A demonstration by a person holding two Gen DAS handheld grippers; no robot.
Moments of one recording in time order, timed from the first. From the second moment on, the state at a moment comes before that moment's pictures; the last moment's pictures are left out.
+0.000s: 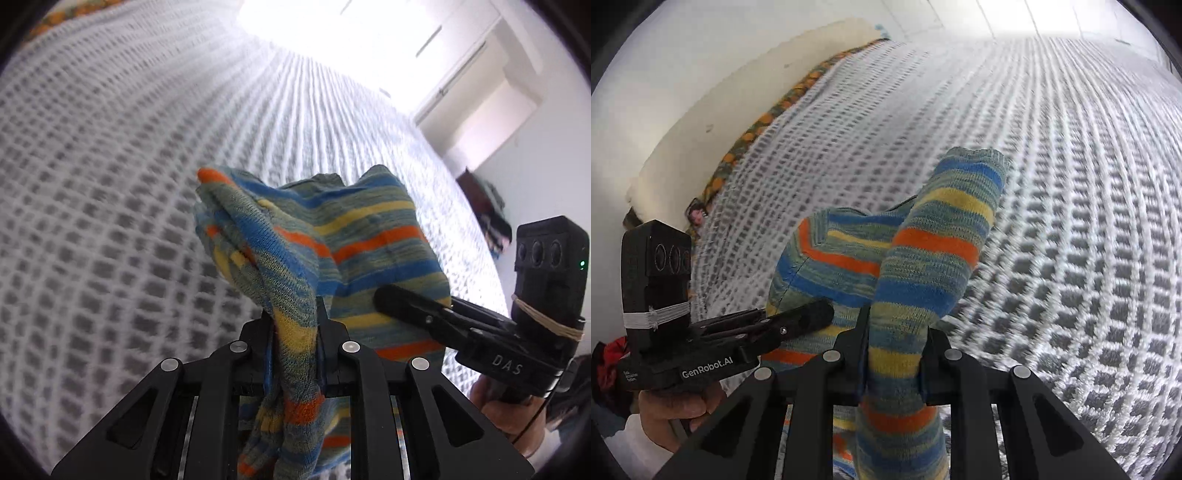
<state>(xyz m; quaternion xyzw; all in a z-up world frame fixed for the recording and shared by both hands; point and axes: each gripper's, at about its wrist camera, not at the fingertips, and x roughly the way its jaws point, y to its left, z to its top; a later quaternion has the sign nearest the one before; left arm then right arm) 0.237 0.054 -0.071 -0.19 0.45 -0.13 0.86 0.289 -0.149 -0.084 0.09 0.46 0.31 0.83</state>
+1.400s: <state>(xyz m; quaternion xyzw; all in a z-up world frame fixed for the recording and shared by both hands) 0.031 0.075 -0.026 -0.02 0.43 0.12 0.89 0.077 -0.144 -0.033 -0.05 0.48 0.16 0.86</state>
